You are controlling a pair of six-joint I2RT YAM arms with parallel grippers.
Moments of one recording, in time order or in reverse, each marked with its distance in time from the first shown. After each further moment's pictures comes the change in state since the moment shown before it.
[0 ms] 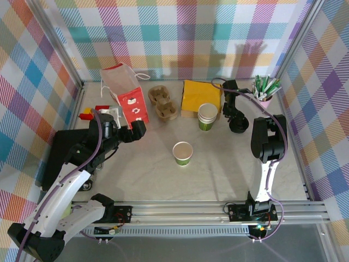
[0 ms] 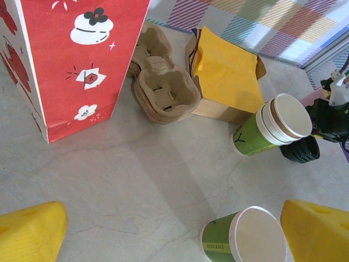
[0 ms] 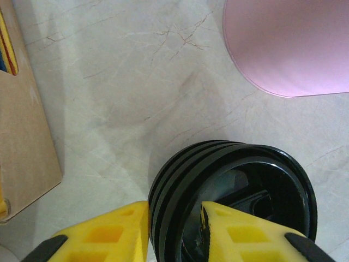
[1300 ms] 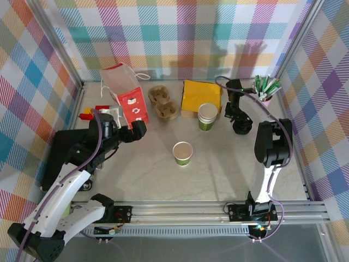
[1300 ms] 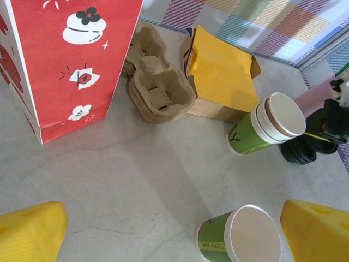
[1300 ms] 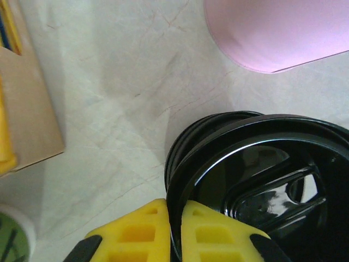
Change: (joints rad) left arm 0.000 0.000 0.000 0.007 0.018 0.000; right arm -0.013 -0.104 -0.037 -0.054 -0.042 0.027
